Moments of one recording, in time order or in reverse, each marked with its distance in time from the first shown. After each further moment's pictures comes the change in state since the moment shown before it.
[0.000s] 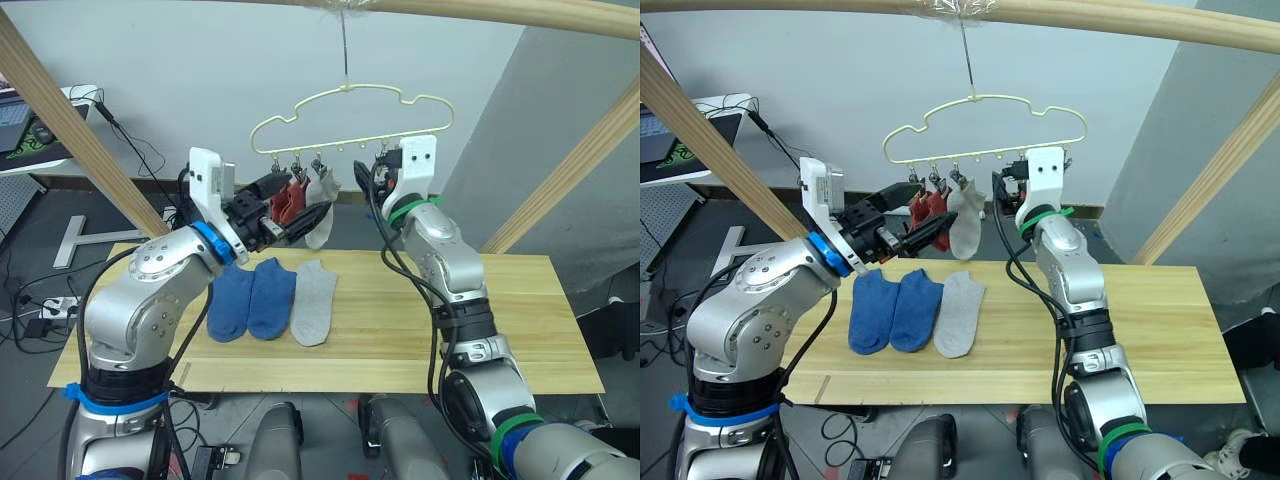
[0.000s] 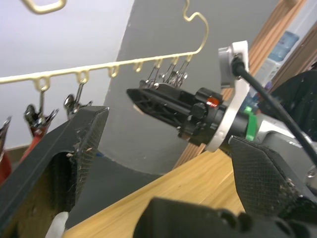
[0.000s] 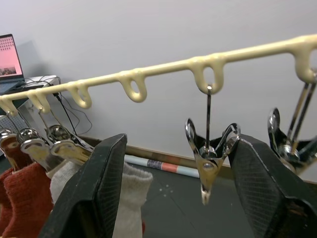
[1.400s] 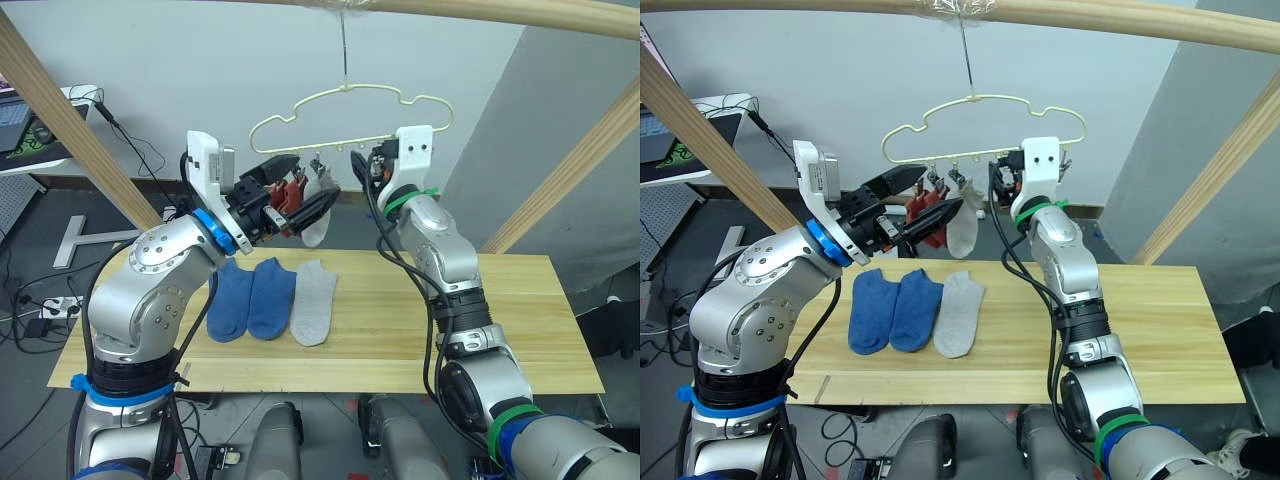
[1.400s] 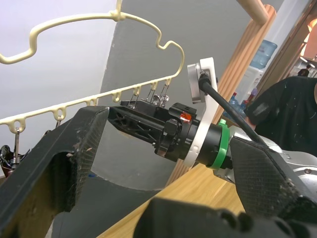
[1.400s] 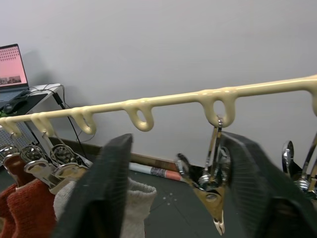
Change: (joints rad) left arm -0.039 -0.017 -0.001 0.003 0.009 -0.045 -0.035; right arm -0.056 0.011 -0.019 0.079 0.006 -0.041 -0.005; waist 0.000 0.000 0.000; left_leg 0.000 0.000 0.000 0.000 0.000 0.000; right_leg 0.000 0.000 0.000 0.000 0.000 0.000
